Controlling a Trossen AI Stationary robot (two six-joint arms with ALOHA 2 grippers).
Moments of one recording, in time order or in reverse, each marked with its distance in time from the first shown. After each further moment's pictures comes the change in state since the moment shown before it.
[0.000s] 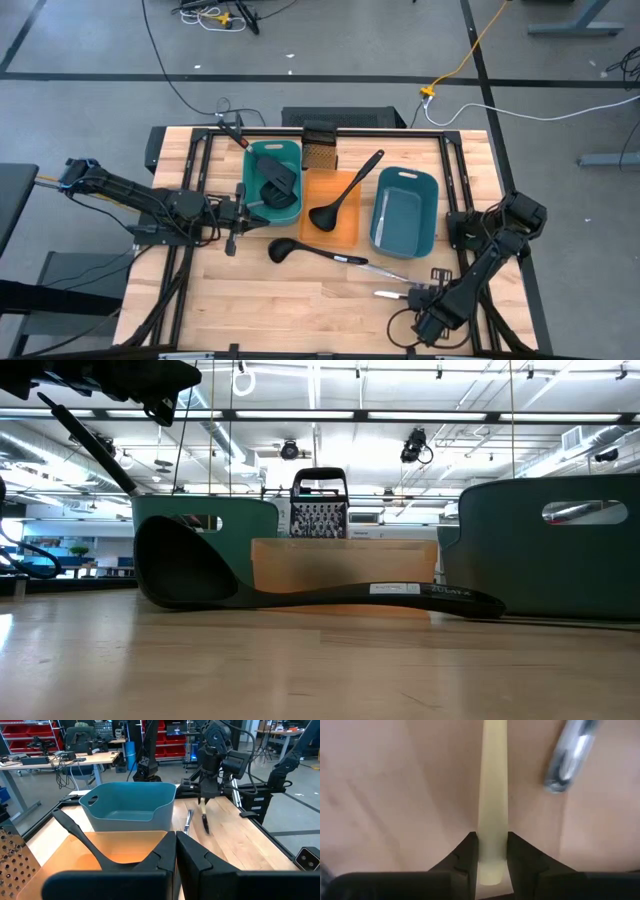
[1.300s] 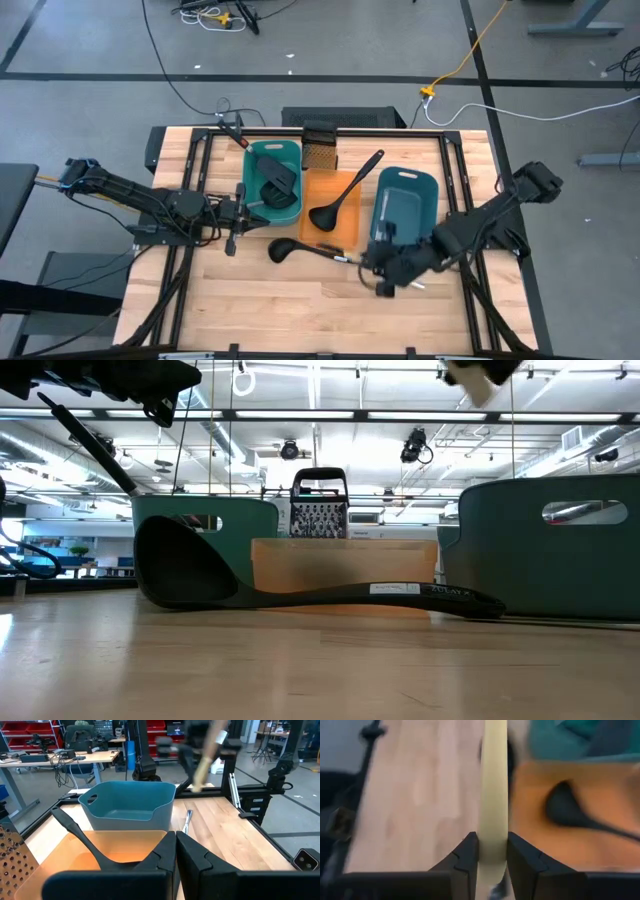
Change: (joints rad) left arm 0.000 0.000 0.000 -0.002 0.000 -0.015; right arm -0.391 -0.325 0.125 0.391 0.604 -0.661
